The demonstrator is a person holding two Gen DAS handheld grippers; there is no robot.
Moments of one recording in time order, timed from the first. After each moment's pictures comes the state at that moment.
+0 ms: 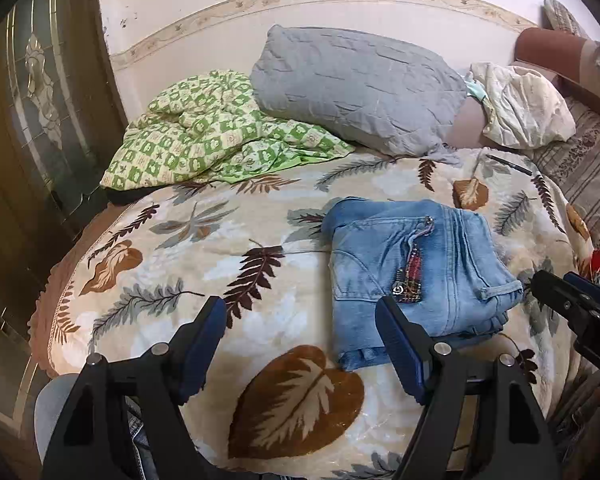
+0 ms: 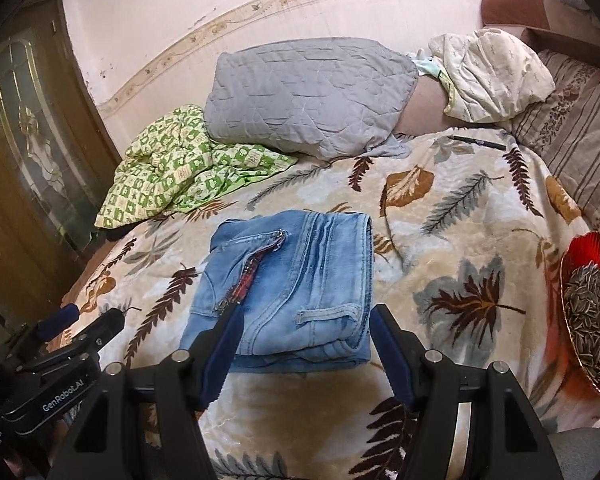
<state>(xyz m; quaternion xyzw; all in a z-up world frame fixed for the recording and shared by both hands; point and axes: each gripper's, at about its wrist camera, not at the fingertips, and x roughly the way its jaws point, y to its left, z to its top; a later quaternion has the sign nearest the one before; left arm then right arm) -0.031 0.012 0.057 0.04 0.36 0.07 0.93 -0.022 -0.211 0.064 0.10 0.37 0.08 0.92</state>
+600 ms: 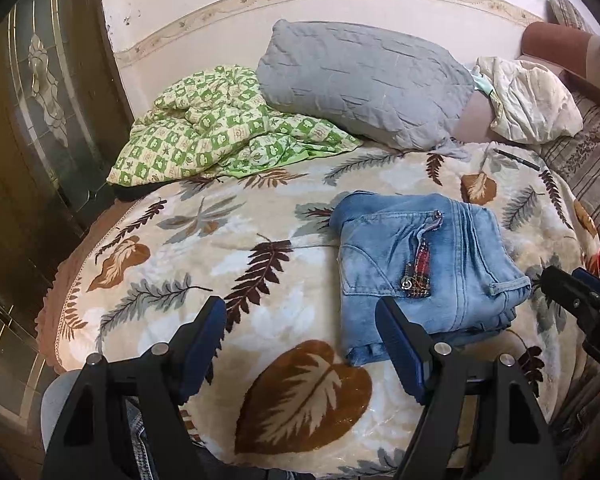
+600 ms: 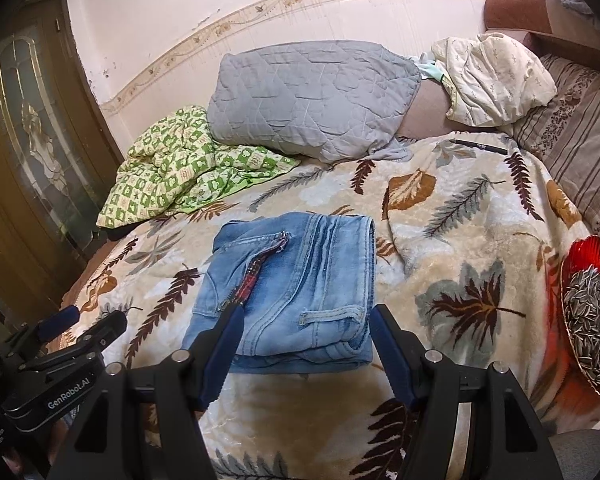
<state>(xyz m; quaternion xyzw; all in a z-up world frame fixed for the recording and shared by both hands) -0.030 0.012 0.058 0.05 0.37 0.08 0.92 -0.023 -0.212 0.064 0.10 0.37 0.08 0.92</state>
